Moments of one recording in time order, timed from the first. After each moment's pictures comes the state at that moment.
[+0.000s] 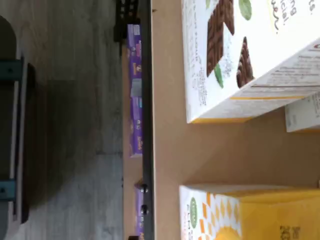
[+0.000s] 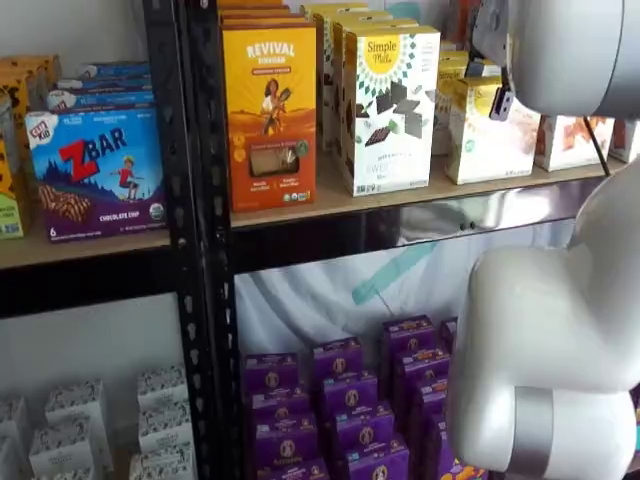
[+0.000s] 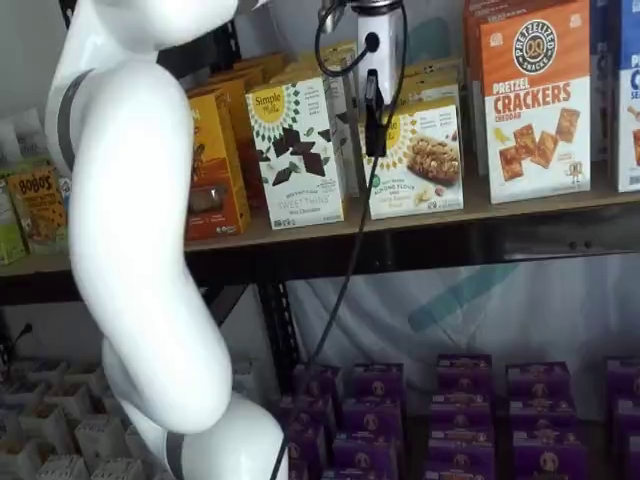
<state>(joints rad) -0.45 -0.28 -1.42 0.22 1.60 -1.99</state>
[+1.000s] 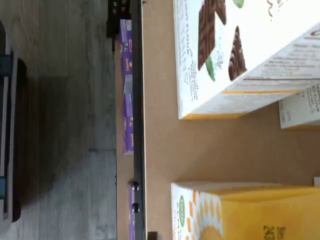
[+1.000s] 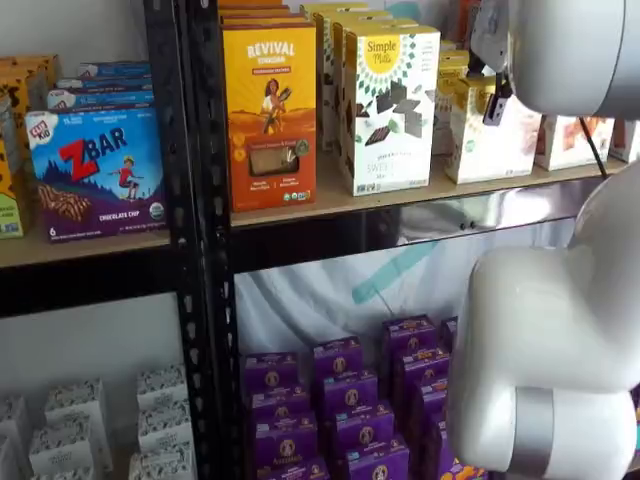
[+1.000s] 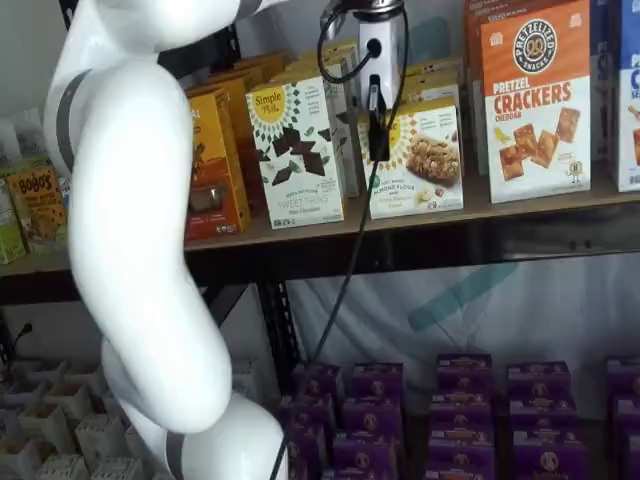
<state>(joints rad) -0.45 -0.28 -1.40 0.22 1.56 -1.99</state>
